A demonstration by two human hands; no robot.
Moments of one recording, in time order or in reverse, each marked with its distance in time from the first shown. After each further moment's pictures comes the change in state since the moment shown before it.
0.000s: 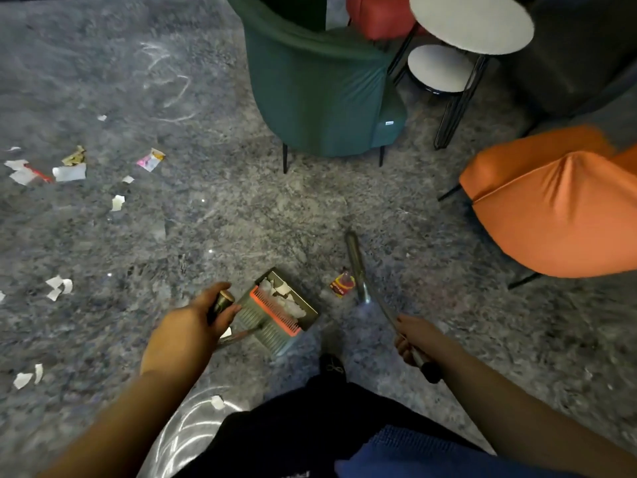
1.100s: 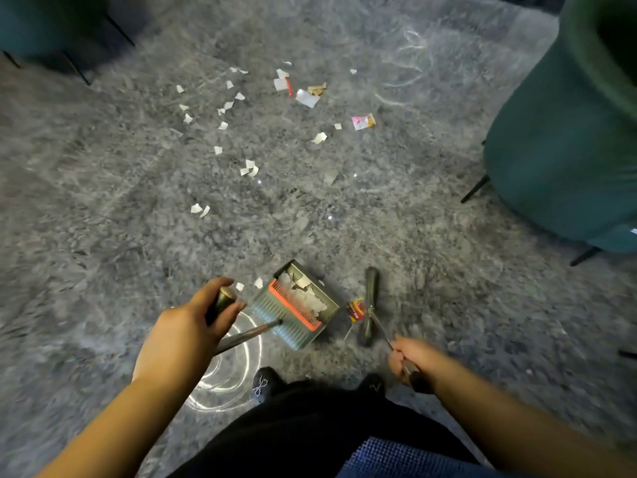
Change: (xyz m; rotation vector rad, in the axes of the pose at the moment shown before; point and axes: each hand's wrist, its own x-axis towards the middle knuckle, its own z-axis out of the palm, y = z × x) left_hand -0.206 -0.061 -0.044 -0.078 0.424 -0.715; right_hand 0.015 0.015 0.191 -0.514 -0.244 0.166
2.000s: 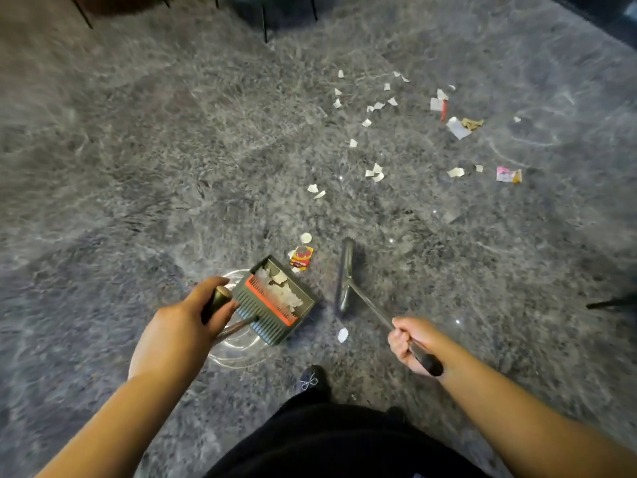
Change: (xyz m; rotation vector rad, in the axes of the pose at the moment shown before) left_hand -0.060 -0.236 -0.106 -0.011 0.199 -0.450; right_hand -0.012 0.016 0.297 -0.215 -0.287 0.148
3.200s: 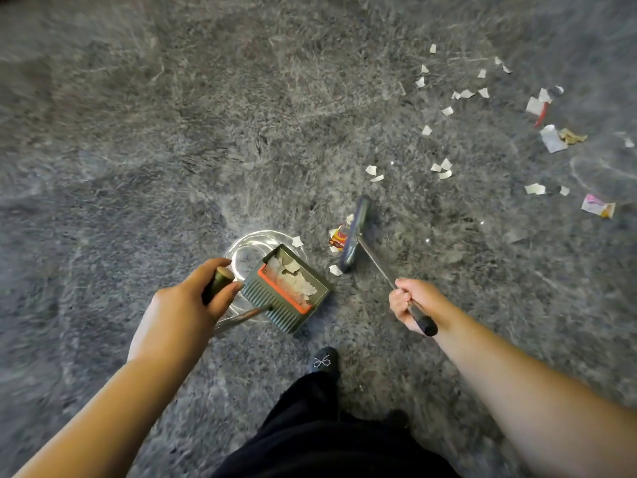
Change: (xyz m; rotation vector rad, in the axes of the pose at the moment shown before) left_hand -0.019 -0.062 -0.009 -0.108 0.074 -0.275; right_hand 0.044 -0.019 0.115 -0.211 -0.013 -0.019
